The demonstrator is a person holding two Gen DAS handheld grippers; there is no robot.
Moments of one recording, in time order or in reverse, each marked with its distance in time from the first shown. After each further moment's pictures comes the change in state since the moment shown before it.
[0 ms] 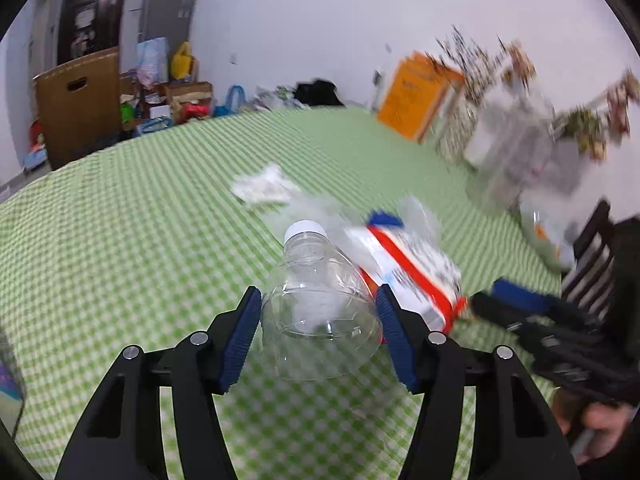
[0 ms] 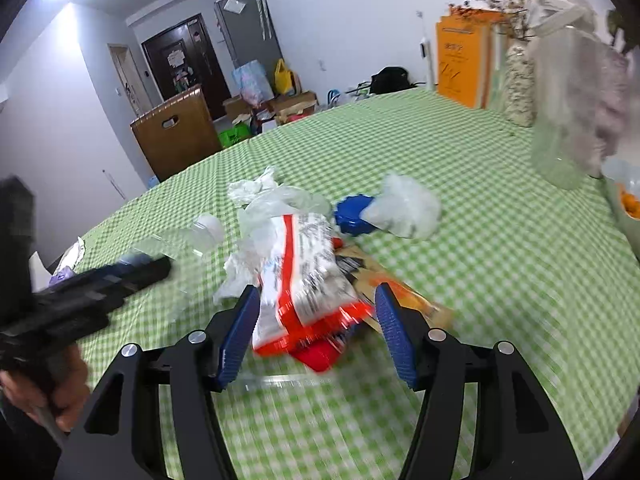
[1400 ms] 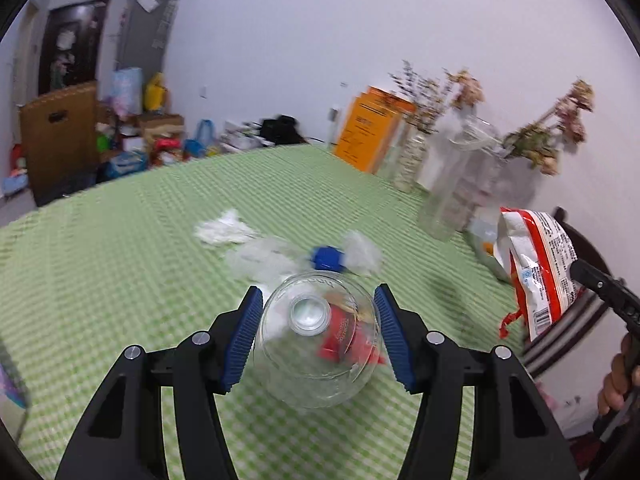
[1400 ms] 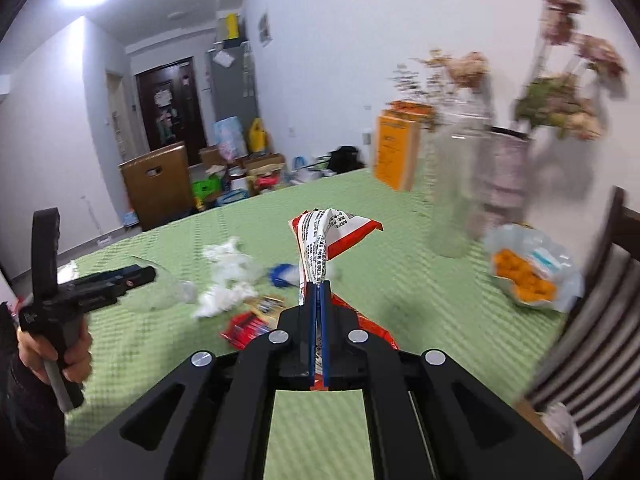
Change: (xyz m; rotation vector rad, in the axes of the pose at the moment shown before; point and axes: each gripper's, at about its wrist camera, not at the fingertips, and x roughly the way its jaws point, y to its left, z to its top) left arm -0.046 -0.044 0.001 0.077 -0.077 -0.145; right arm -0.192 -0.057 -0.010 -0.044 -0.241 -0.161
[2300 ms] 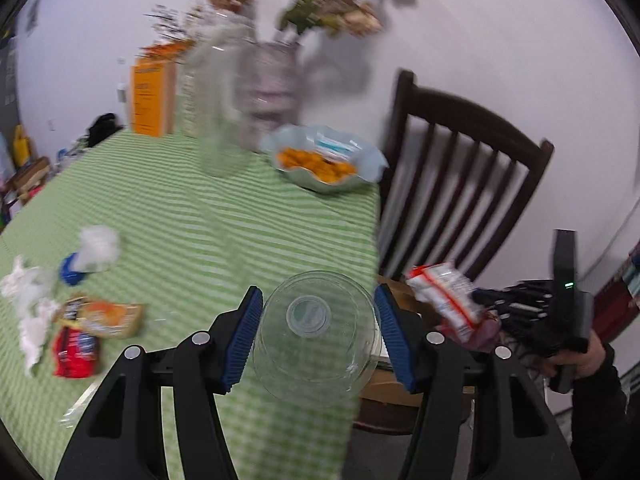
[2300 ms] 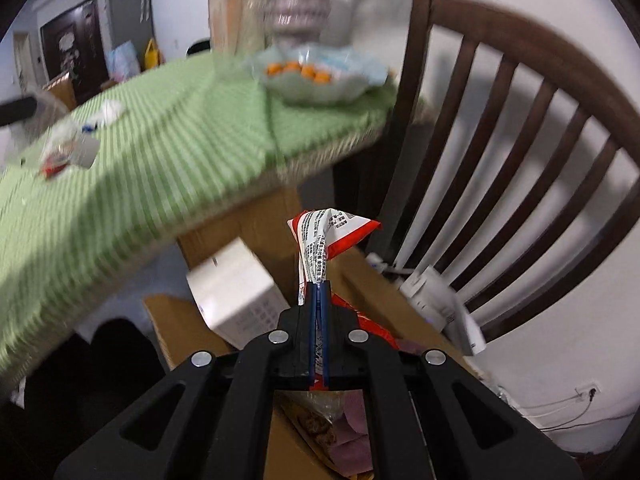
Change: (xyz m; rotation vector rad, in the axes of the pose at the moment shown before) left arm 0.082 -0.293 -0.051 0.404 0.218 -0.264; right arm -0.033 -0.241 -0.193 0.069 0.343 -0.291
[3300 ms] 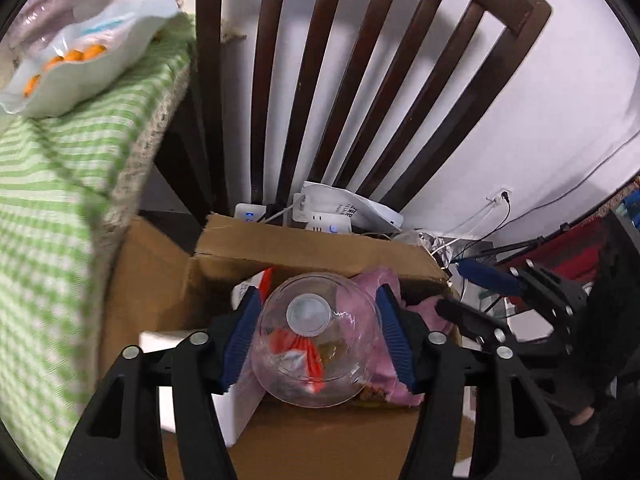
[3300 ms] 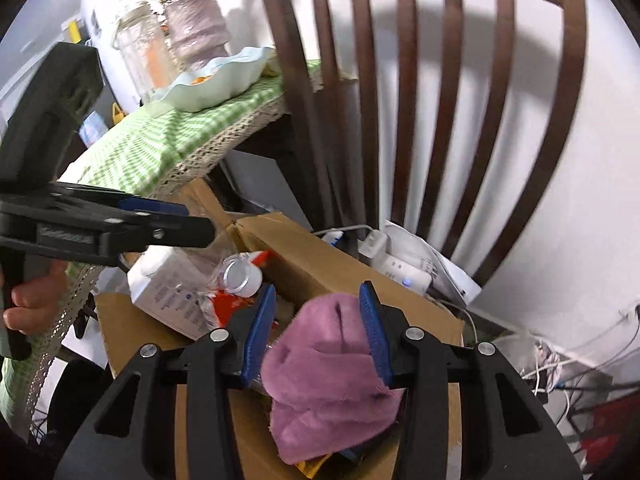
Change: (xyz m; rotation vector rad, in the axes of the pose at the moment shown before) left arm 0.225 -0.177 -0.013 0.114 0.407 -0.215; right arm -0.008 -0.107 -0.075 0.313 -0.052 0.050
